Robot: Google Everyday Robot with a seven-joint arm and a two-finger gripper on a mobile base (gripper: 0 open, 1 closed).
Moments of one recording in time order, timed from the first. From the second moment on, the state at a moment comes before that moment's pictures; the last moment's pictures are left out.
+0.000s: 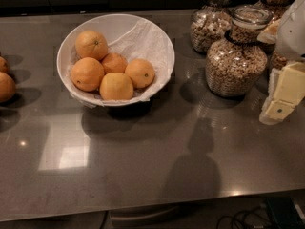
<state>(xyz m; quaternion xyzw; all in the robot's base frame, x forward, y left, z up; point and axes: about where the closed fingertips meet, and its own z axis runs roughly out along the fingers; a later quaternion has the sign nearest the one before) 0.438 -0.216 0.976 -0.60 0.78 -0.03 0.16</state>
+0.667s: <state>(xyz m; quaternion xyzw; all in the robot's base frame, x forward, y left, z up) 0.461 -0.188 0.969 -0.61 0.76 -0.02 0.19</state>
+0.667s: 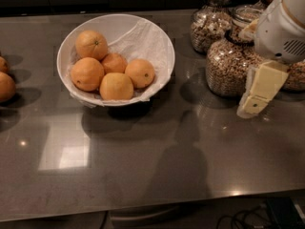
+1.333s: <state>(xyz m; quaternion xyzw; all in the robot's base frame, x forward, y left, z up) 0.514 -0.118 0.968 -0.64 0.72 0.02 0.26</state>
